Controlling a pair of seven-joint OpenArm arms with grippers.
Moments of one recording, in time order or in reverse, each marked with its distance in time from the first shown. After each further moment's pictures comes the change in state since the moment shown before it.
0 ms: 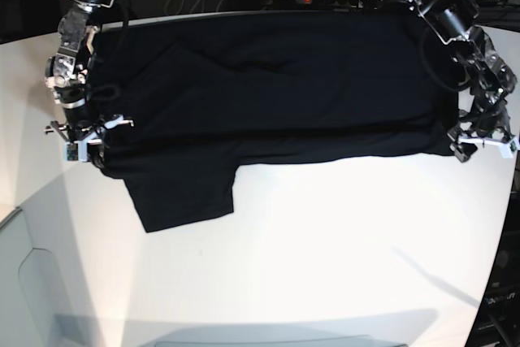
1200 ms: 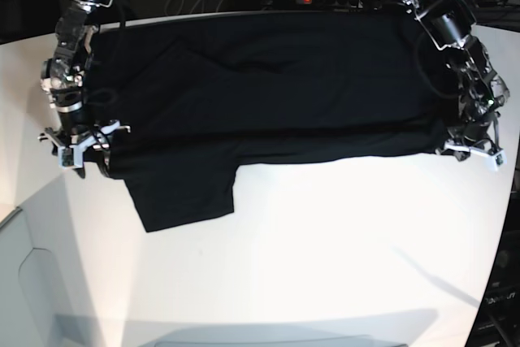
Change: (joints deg) left arm -0.5 0.0 5.8 1.2 1.8 0.0 -0.1; right arm -0.2 -0.1 0.2 6.5 -0.2 0.0 0.5
